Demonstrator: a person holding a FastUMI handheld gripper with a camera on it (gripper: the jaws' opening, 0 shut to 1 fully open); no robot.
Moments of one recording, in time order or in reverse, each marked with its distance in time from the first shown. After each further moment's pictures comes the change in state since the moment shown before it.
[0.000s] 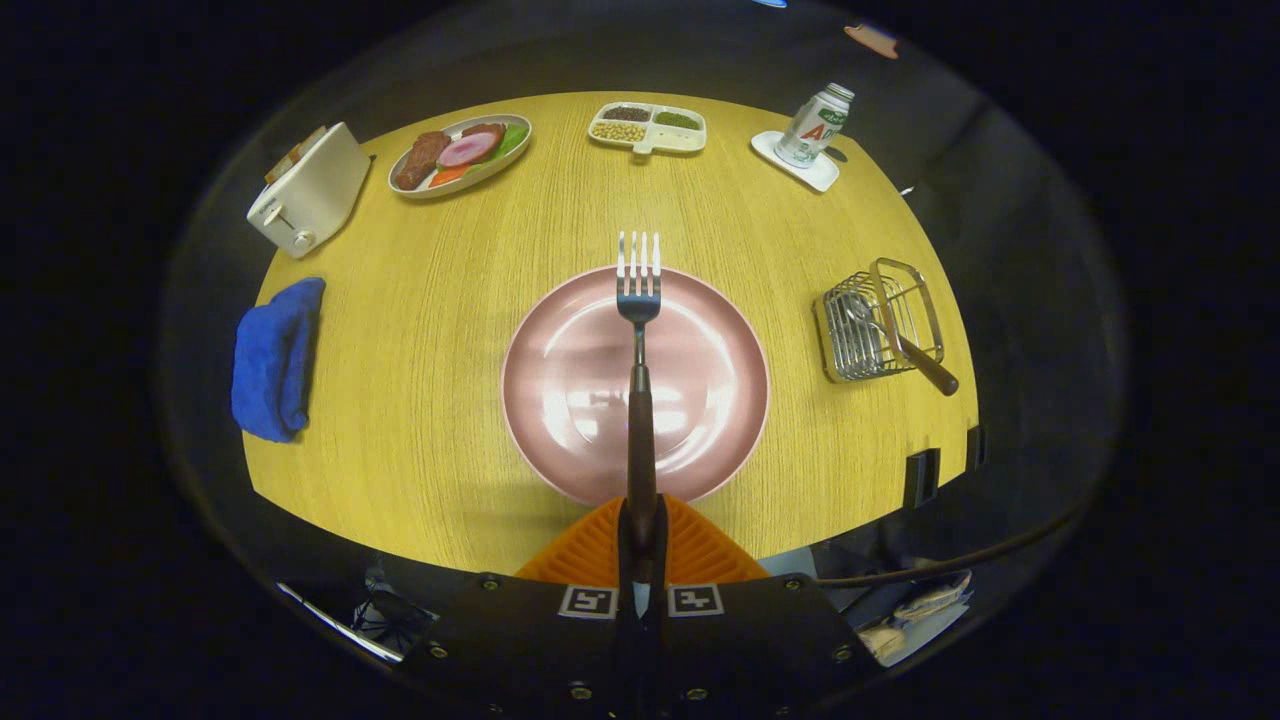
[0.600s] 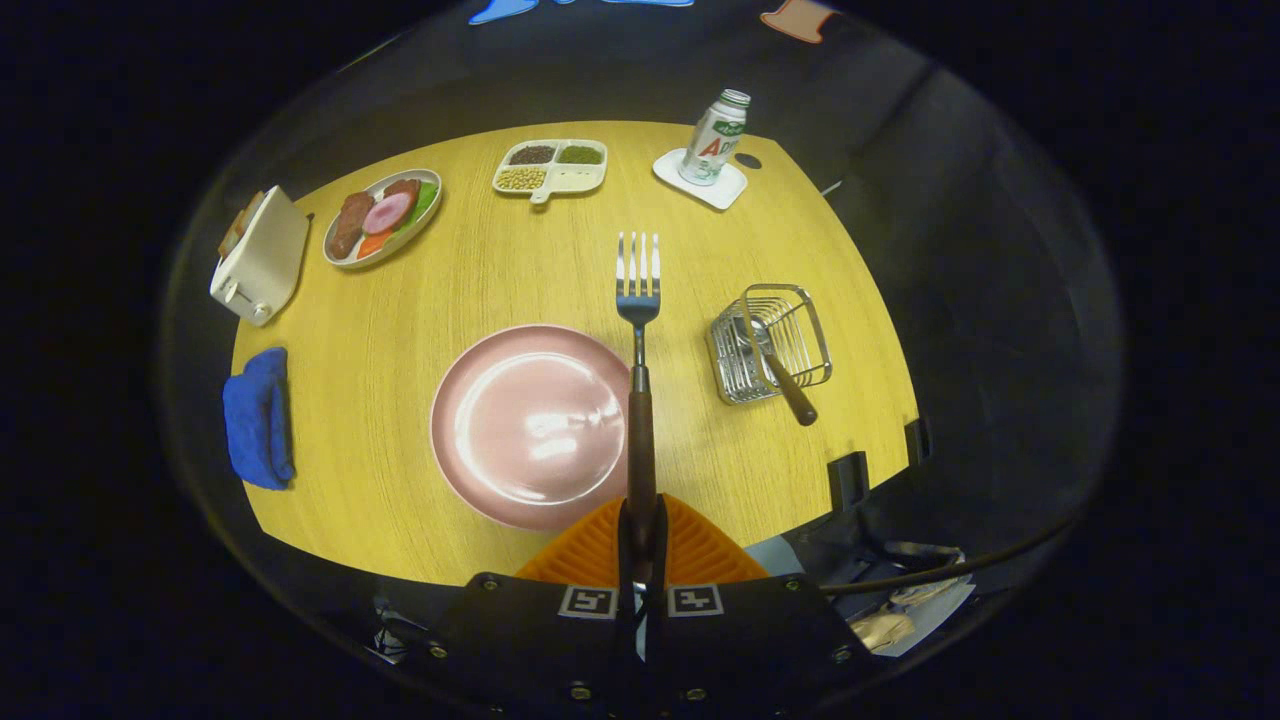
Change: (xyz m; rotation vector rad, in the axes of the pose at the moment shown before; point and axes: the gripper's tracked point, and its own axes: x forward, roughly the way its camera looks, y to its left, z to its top) arm -0.036 -0.086 0.028 0.135 -0.028 -0.096
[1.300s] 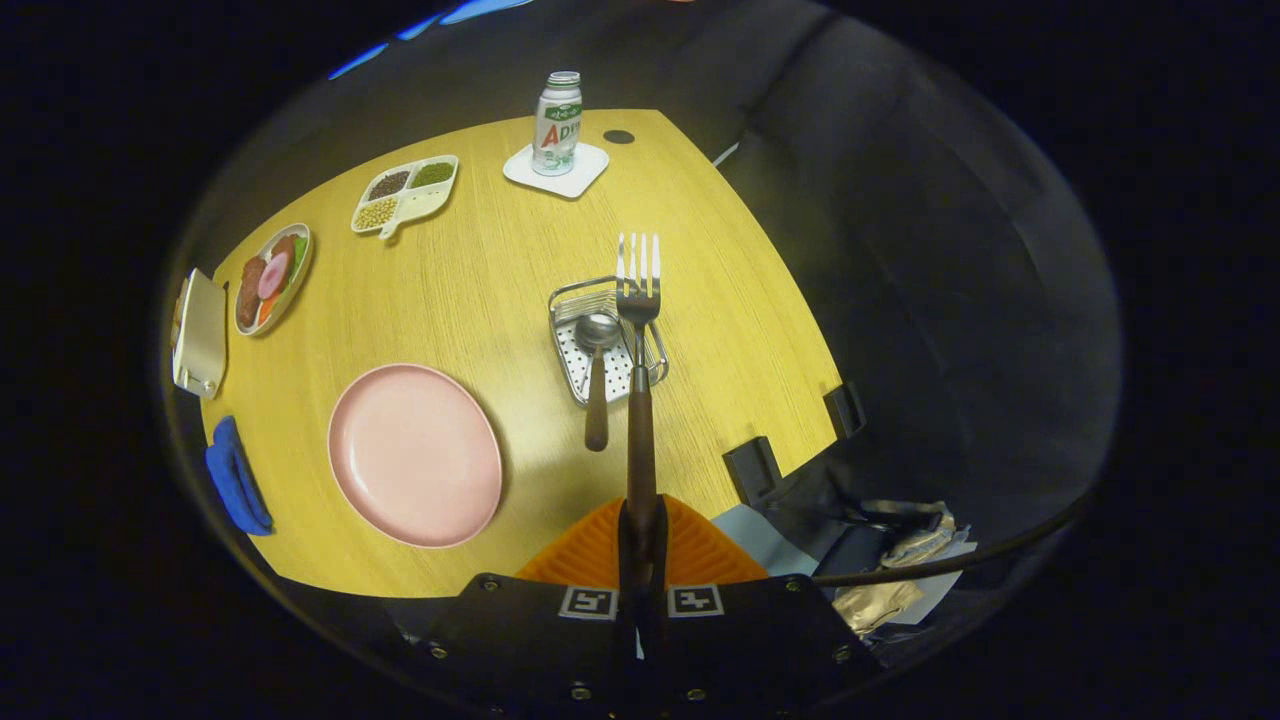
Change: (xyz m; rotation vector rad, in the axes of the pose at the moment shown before) arm 0.019 -0.113 -0.001 0.138 0.106 -0.102
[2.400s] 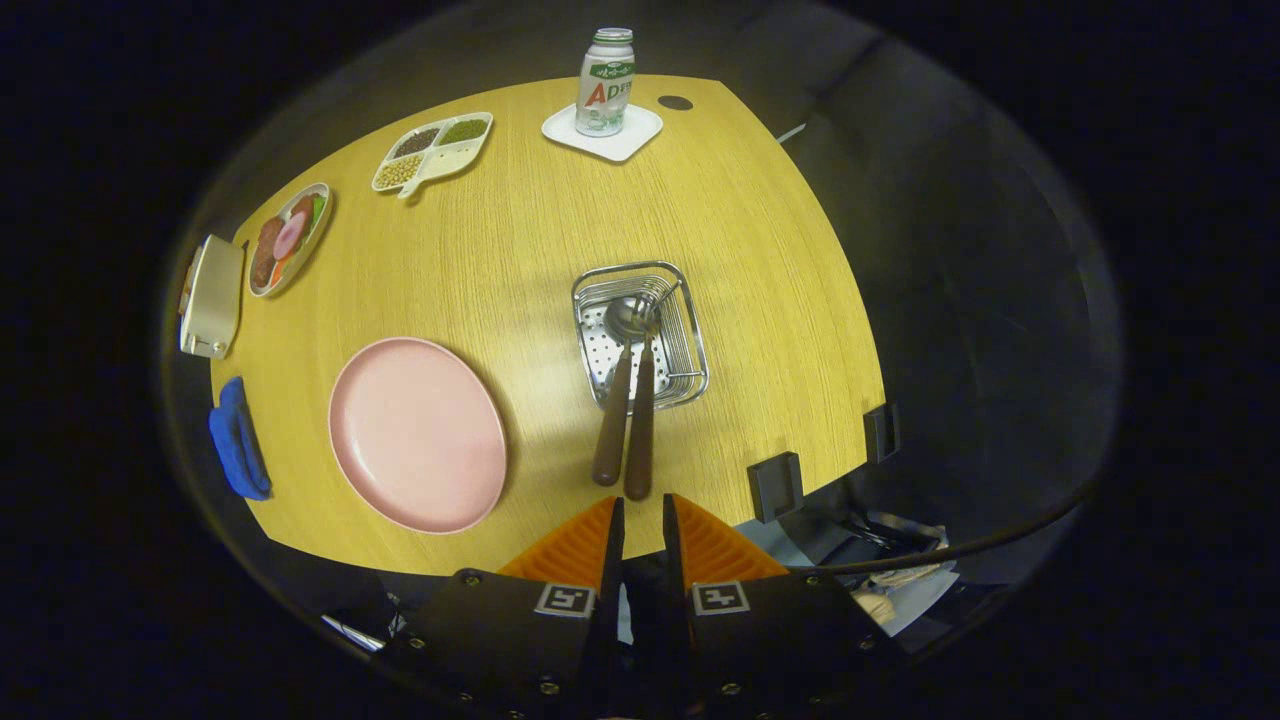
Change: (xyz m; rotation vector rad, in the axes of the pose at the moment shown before) arm 0.012 0.015 0.022 -0.109 0.071 0.126
